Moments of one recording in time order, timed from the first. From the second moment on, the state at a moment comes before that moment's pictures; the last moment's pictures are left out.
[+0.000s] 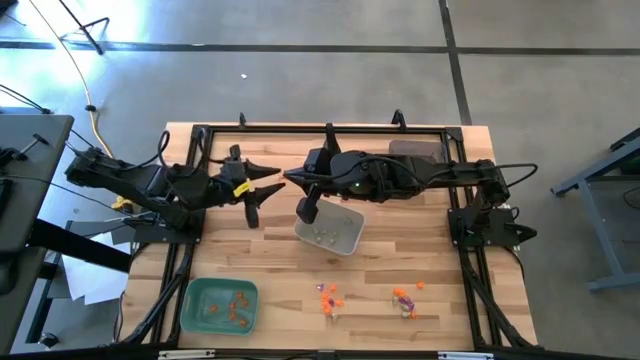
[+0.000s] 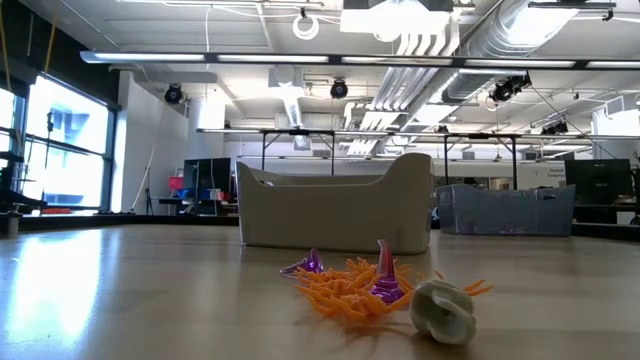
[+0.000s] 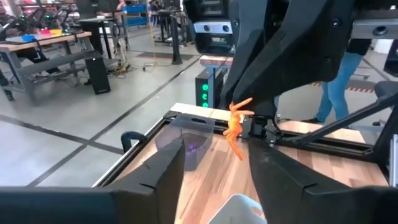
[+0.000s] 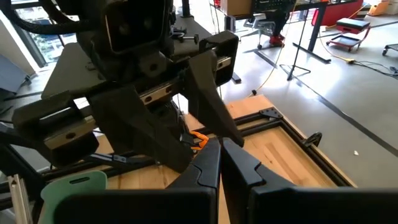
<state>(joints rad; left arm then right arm) -0.30 1.01 1.07 -0.22 -0.65 -0.08 0.15 1.85 2.10 -0.57 0.41 0.21</state>
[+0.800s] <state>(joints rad) -0.30 1.02 1.07 -0.21 -0.64 -0.10 0.15 1.85 2.10 -0.60 0.41 0.23</state>
